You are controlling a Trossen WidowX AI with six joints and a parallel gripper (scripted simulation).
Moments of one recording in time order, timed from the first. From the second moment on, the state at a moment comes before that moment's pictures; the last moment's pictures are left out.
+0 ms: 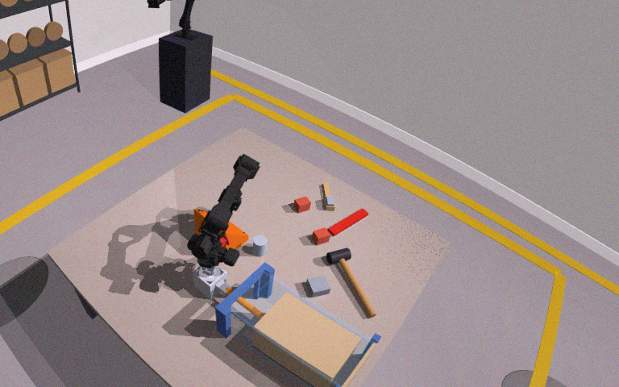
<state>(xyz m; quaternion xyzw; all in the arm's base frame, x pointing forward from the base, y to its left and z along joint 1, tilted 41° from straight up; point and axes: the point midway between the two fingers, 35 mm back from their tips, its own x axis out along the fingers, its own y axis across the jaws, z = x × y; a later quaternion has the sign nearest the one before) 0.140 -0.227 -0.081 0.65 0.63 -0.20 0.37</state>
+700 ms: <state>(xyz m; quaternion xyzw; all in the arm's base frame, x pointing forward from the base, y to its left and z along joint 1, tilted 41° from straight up) 0.141 -0.226 -0.081 0.66 0.63 -0.21 0.36</state>
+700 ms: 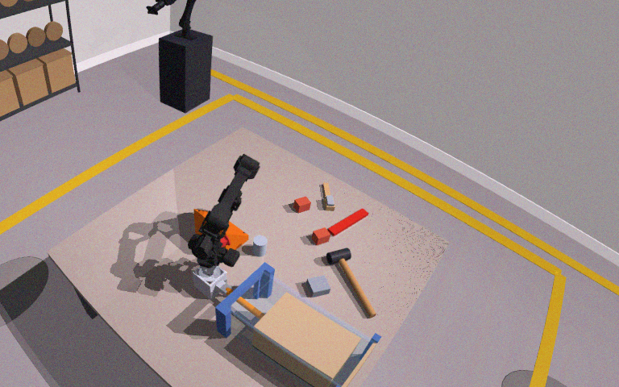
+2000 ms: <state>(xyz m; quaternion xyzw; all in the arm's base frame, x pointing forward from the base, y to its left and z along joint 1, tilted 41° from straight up) 0.141 -0.227 -0.080 0.65 0.63 -0.20 0.37</state>
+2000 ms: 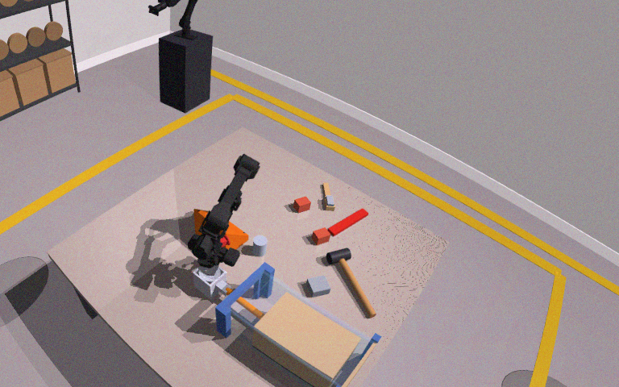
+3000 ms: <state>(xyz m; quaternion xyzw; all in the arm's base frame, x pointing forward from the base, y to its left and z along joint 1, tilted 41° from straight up) 0.141 -0.227 -0.081 0.66 0.63 -0.21 0.36</state>
